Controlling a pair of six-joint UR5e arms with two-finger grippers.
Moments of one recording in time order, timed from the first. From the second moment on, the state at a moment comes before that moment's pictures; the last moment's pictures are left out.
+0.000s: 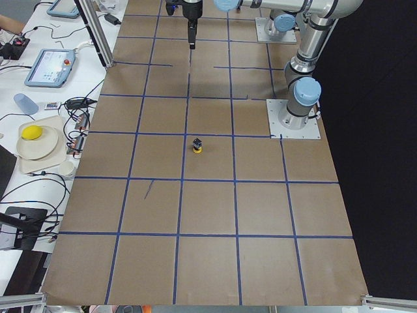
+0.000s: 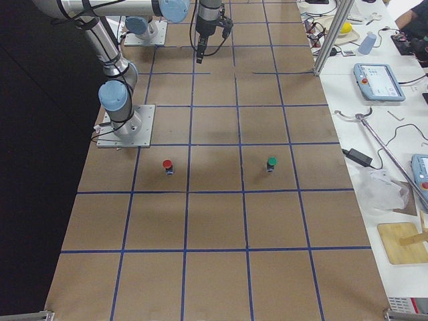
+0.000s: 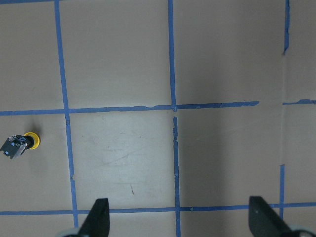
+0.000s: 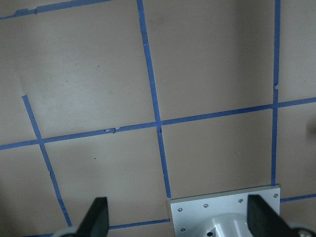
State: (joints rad) left arm -1.51 -1.60 -1.48 -1.64 1.59 0.09; right arm 1.52 -1.74 1.71 -1.35 -1.58 0.09
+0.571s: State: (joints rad) left arm -1.24 -1.62 -1.69 -1.46 1.59 0.59; right arm 1.52 -1.75 1.72 -1.36 -1.57 0.09
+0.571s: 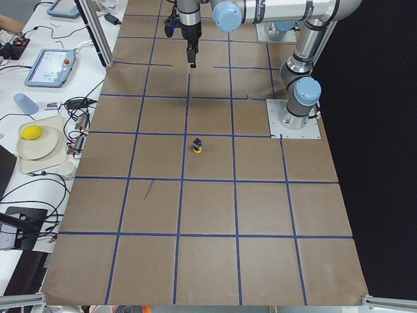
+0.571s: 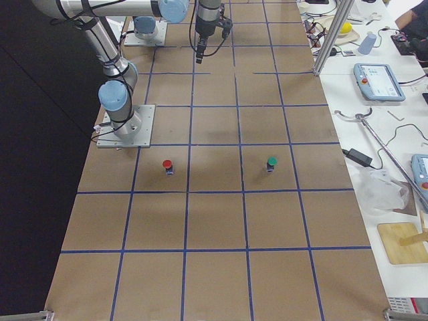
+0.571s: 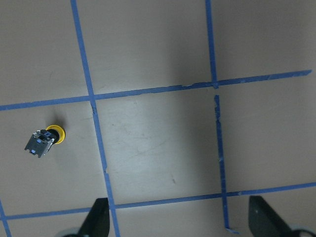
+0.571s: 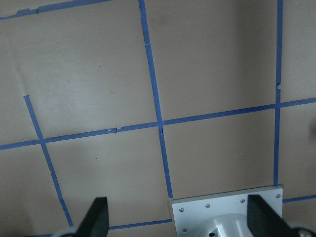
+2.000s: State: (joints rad) left arm -0.98 -1.80 -1.97 -0.97 1.59 1.28; right arm 1.52 -1.77 1.76 -1.36 -1.57 0.09
